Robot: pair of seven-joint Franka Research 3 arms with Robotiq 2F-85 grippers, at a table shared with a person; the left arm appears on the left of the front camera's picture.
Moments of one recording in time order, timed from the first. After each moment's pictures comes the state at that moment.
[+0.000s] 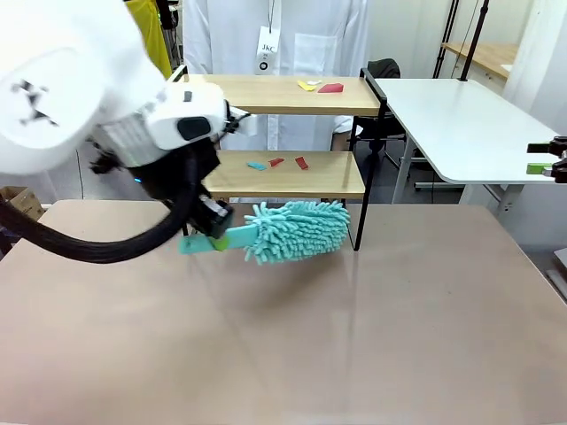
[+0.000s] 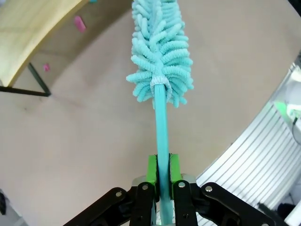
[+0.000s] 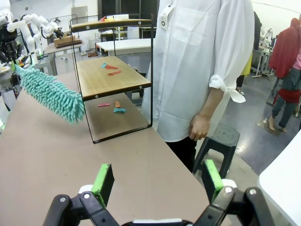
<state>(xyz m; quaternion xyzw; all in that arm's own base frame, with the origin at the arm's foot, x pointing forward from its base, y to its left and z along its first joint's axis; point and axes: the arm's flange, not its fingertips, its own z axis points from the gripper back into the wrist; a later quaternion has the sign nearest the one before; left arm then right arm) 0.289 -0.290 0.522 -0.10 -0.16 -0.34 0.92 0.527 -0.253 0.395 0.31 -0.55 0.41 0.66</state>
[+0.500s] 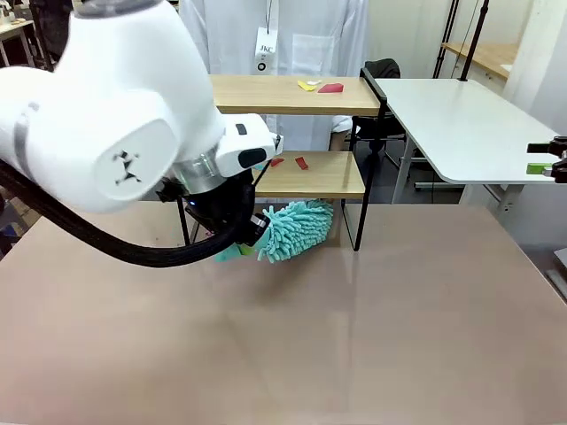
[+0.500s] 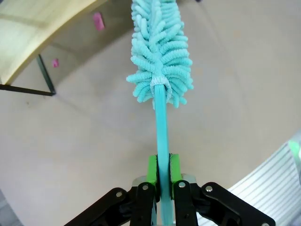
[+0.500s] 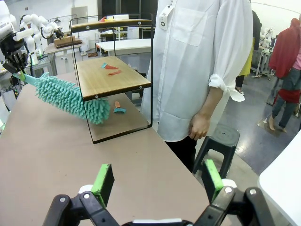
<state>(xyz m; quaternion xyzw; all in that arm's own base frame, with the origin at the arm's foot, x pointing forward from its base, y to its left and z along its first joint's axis) 0.312 -0.329 0.480 -0.06 -0.18 -0.25 0.95 0.527 -0.253 0.395 0.31 -0.55 0.41 0.66</state>
